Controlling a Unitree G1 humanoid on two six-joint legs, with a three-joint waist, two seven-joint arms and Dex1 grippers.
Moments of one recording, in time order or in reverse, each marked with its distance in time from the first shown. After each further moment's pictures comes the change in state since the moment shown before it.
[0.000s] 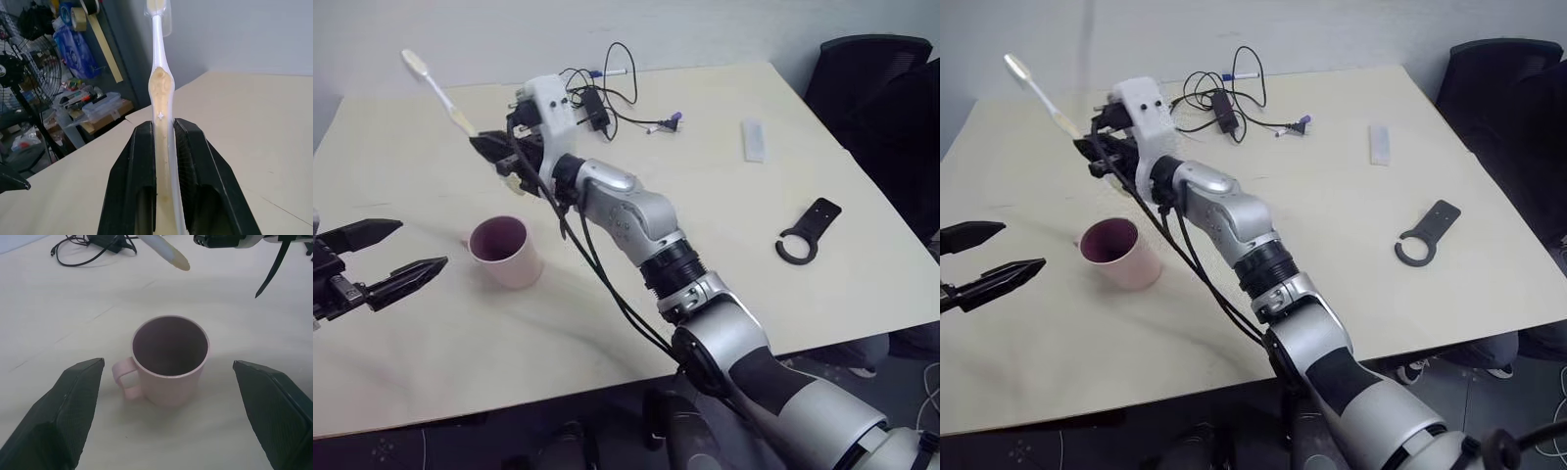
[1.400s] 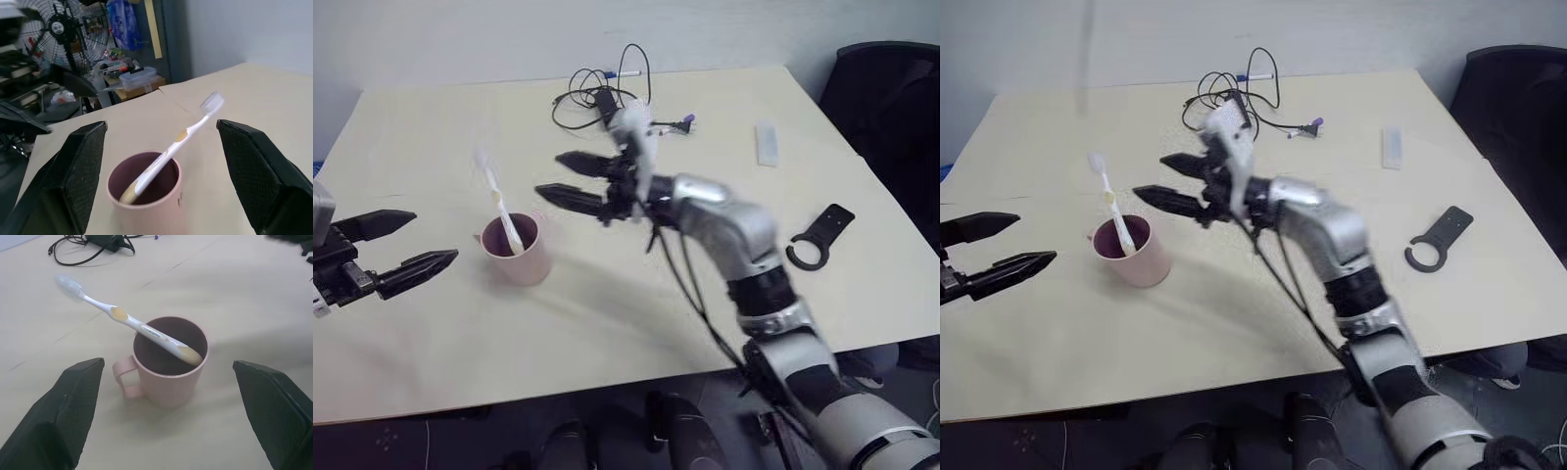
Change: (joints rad) left arm -0.086 0.065 -0.110 0.087 0.002 -0.031 -0.012; right arm 0.270 -0.447 0.053 -0.609 0.159 0.294 0.314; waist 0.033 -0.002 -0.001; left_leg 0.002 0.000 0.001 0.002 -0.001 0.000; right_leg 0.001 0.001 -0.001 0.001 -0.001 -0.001
